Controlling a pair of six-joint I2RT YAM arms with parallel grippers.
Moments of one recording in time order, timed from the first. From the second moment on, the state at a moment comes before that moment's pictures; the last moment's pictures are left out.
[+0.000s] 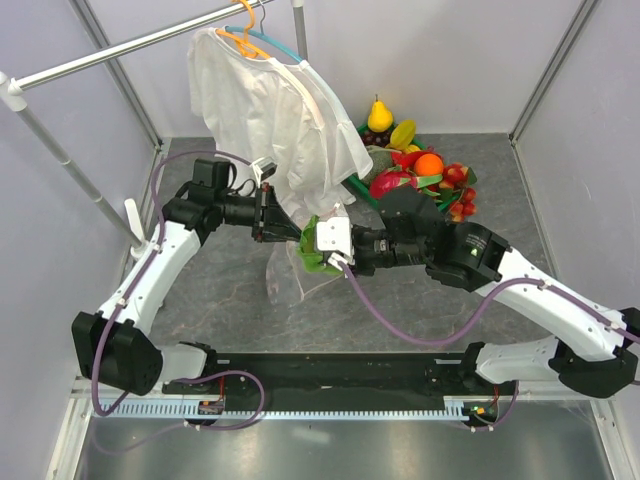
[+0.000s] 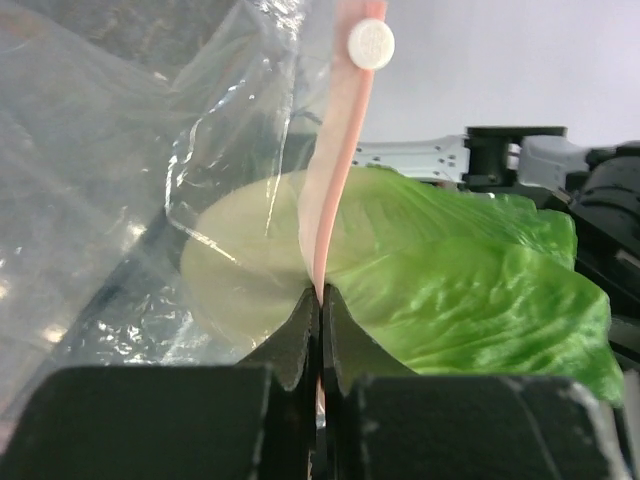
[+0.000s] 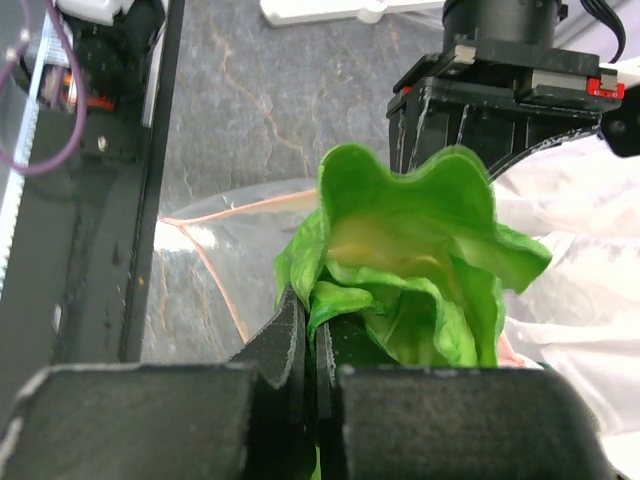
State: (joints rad) left arm -0.28 1.30 1.20 -0.61 1.14 -0.66; right arm 1.04 1.22 1.47 -0.68 -0.34 -0.53
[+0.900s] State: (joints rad) left arm -0.24 1.17 0.88 0.14 1.38 -1.22; right arm 1.32 1.32 1.58 -0.97 -0.31 -1.30
